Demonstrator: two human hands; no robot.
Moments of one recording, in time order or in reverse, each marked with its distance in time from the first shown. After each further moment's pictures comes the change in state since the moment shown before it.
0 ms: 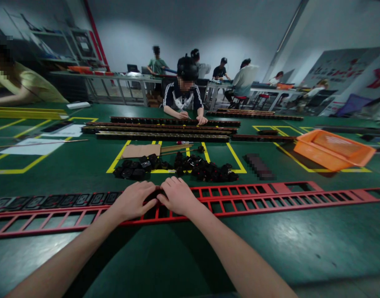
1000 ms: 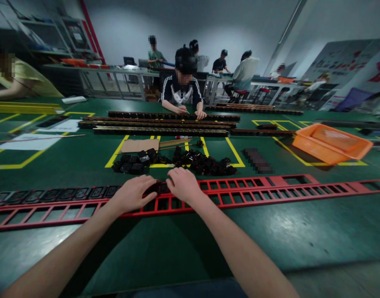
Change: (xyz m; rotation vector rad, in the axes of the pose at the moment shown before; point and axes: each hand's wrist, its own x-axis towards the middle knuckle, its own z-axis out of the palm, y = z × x) left_hand 0.001 -0.002 0.002 -0.050 -0.006 0.004; right_hand -0.003 0.016 -0.007 -0.053 0.082 0.167
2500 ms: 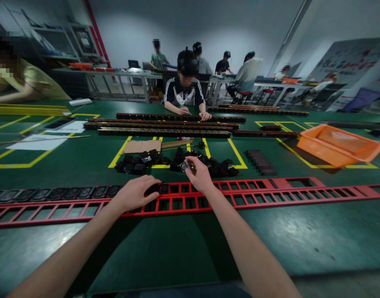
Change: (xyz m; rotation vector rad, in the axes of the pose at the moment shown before) left_hand 0.001 -0.001 -0.001 -0.074 -0.004 -0.048; right_hand -0.005 0.059 0.005 0.620 0.321 0.142
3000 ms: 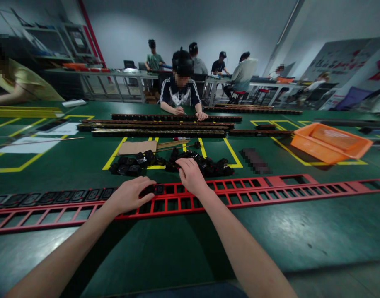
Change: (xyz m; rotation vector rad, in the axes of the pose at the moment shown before) left_hand 0.000 -0.001 0.002 0.009 -0.002 0.013; right_hand 0.002 0.003 0.009 -0.282 0.030 -0.335
